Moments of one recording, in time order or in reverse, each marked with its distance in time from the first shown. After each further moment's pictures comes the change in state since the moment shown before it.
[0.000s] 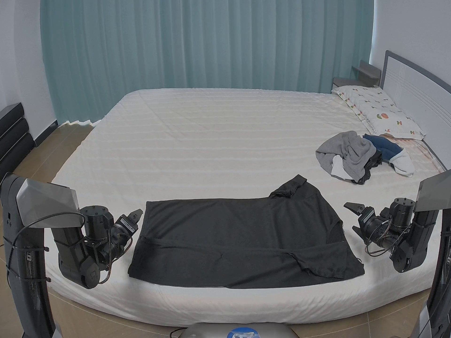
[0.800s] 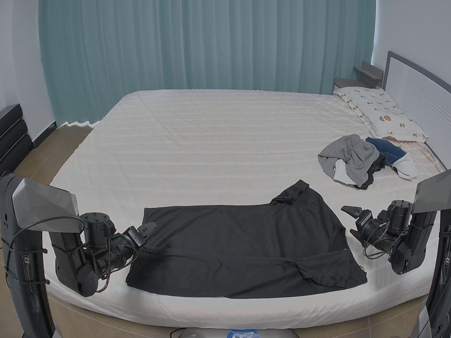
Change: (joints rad) left arm -0.033 -0.038 0.108 0.000 -0.175 0.102; right arm 0.018 0.011 0.009 0.000 -0.002 -0.001
